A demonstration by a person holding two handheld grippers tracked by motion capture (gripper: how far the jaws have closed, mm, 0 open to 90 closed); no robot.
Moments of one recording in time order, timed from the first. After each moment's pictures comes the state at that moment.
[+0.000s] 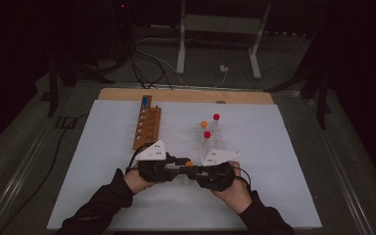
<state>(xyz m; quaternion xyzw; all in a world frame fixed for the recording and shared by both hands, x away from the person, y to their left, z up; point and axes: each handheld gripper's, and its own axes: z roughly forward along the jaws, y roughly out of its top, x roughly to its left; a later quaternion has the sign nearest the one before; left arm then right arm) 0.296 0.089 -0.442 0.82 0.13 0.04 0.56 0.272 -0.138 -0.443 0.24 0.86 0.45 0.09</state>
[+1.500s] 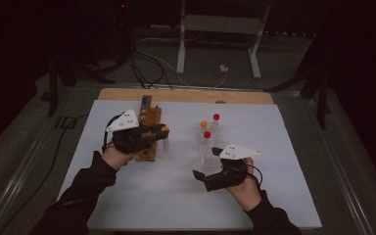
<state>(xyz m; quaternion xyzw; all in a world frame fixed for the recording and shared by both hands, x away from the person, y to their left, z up) 0.338 0.150 -0.389 0.78 0.21 0.14 0.57 0.273 -0.166 -0.432 0.31 0.80 0.50 0.14</state>
